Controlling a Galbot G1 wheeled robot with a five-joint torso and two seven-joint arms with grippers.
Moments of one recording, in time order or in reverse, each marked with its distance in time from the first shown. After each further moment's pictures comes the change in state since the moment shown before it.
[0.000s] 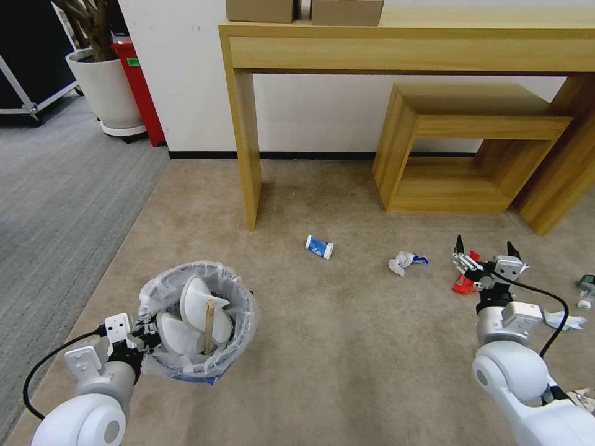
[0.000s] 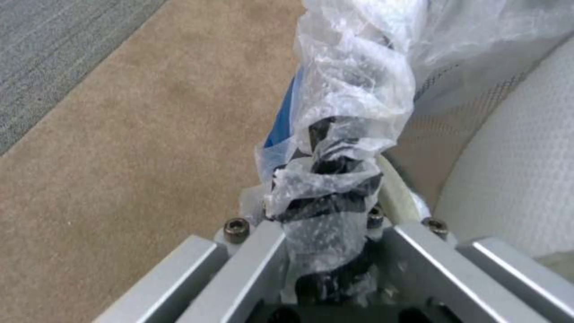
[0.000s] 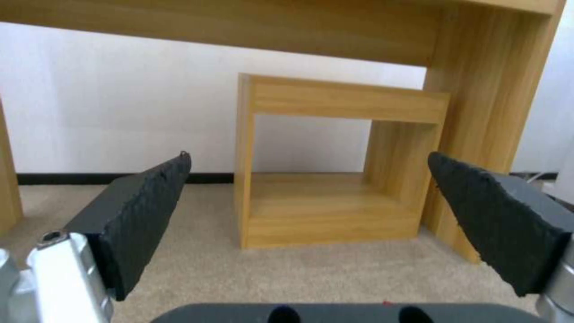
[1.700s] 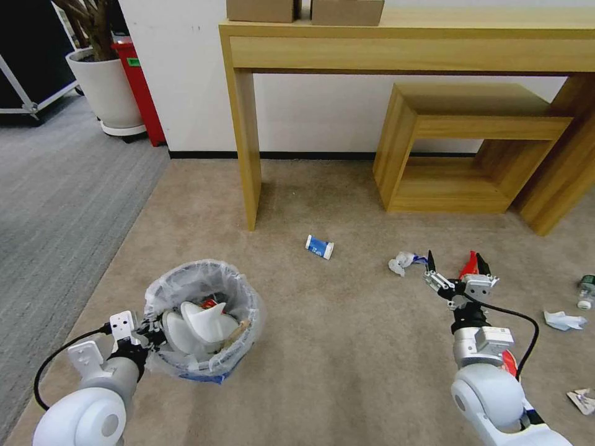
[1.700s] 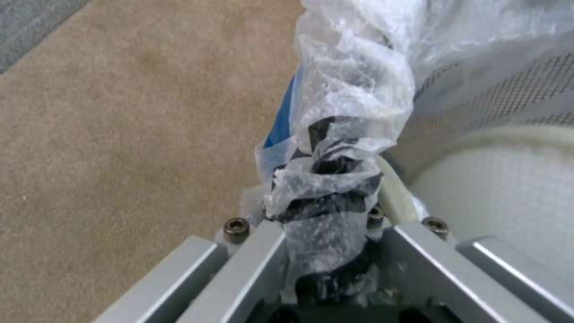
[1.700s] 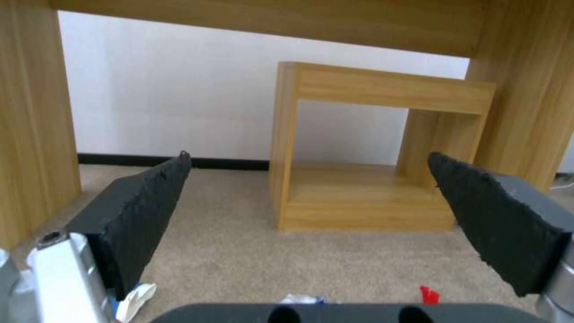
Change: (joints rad) left arm -0.030 0.058 0.017 -0.011 -0.187 0.073 -0.091; right arm -0.064 0.080 -0.048 0.032 -0.101 0.024 -0.050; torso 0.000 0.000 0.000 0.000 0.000
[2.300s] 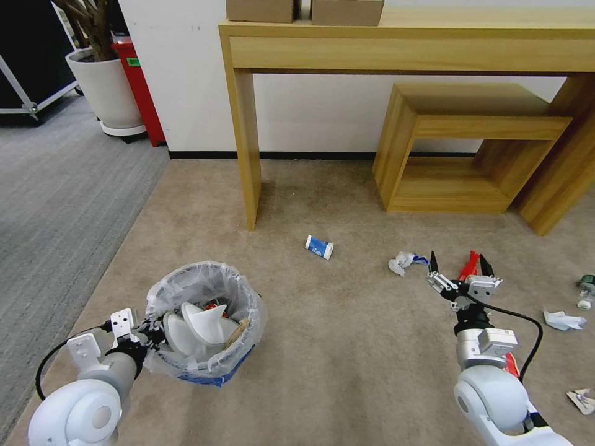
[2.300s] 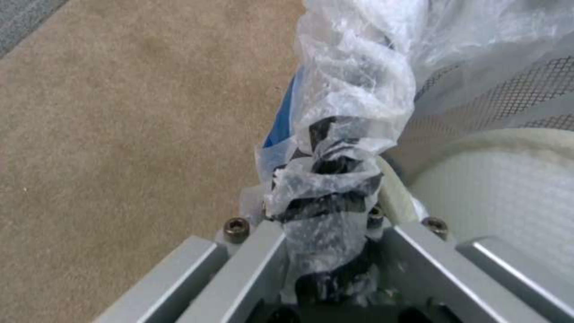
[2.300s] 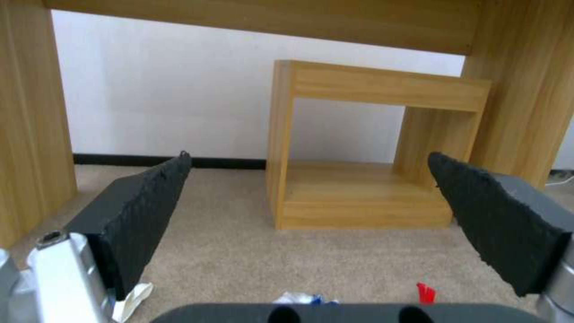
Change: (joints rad) left arm -0.008 0.030 -0.003 0.032 -0.035 0.006 -0.006; right arm -0.010 0.009 0.014 -0.004 0.002 0.007 -0.009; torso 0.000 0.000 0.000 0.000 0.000
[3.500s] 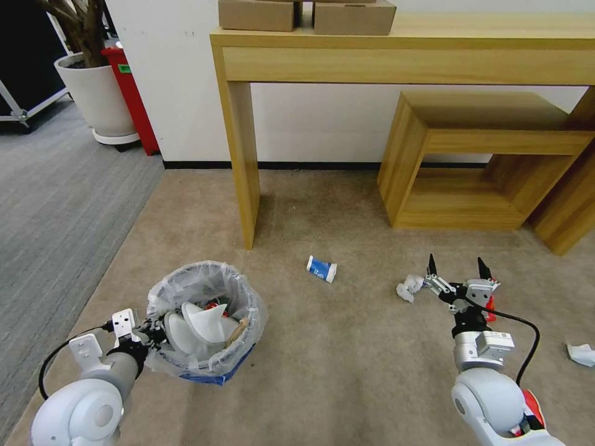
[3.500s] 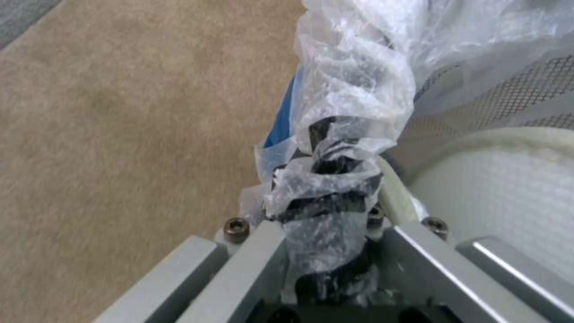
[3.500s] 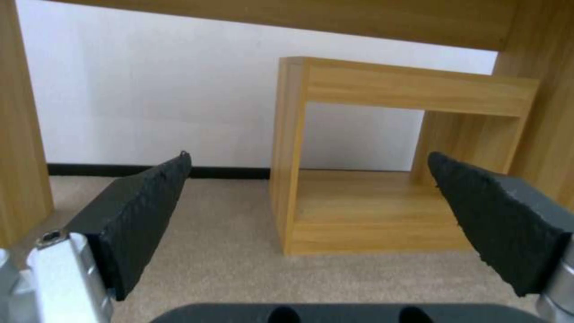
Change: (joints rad) left arm -0.007 -0.003 0.006 0.018 0.006 -0.014 0.014; right arm -0.005 0.025 0.002 -0.009 -0.017 0.008 -0.009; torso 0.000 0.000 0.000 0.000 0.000
